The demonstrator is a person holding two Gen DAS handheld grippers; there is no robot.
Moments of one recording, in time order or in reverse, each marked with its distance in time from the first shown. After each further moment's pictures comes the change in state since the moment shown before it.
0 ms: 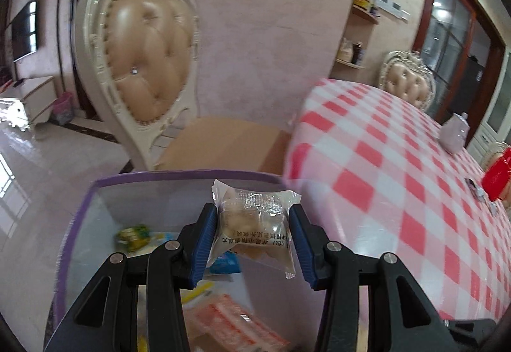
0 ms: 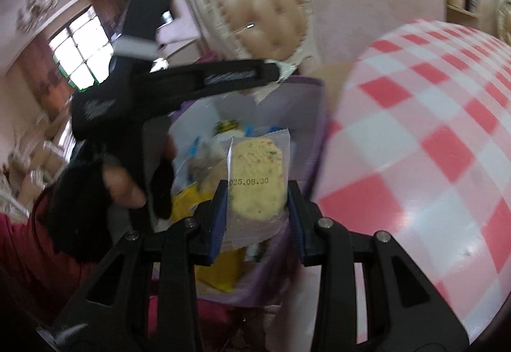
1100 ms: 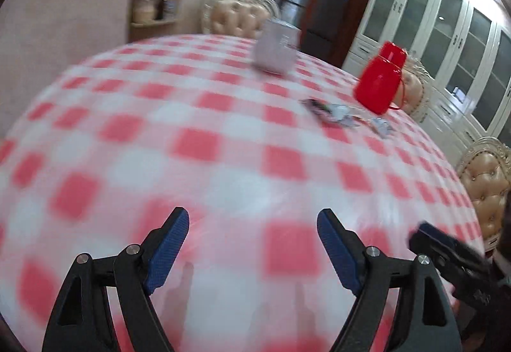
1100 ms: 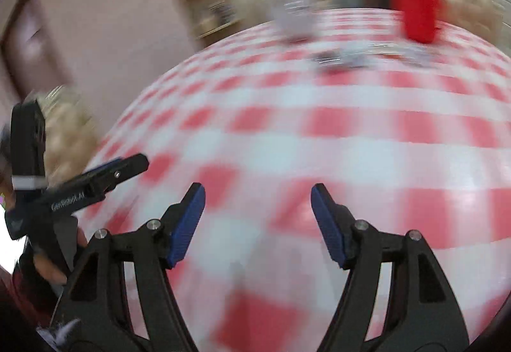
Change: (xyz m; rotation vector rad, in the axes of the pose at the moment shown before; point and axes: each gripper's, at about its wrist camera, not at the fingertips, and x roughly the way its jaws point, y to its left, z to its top) left arm 0.053 -0.405 -0.043 0.402 0.199 -0.544; right arm -0.298 -0.296 -0.159 0.736 -0.351 -0.701
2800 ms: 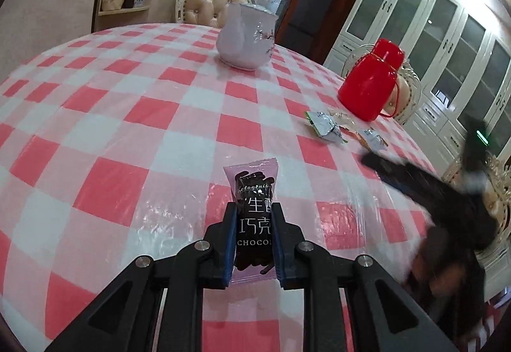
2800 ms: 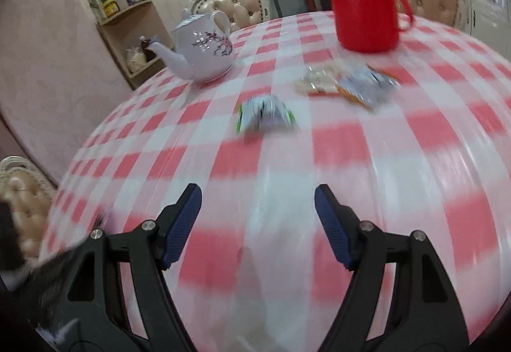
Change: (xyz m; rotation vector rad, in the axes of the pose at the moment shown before) left arm 0.072 -0.017 0.039 -0.016 0.021 -0.106; right arm 0.128 -0.062 0.123 0.096 0.005 -0.146
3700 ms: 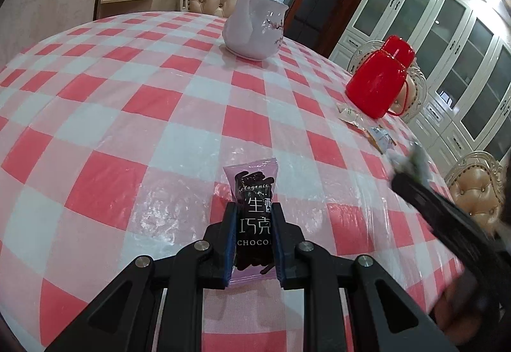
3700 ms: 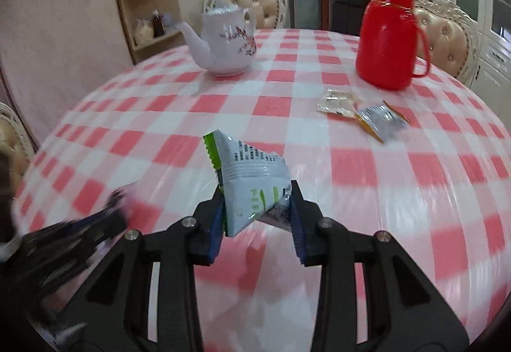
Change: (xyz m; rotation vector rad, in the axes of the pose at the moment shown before) left arm 0.015 0.006 0.004 -0.023 0.038 0.005; right arm -0.064 0.046 -0.038 -0.181 -0.061 -0.060
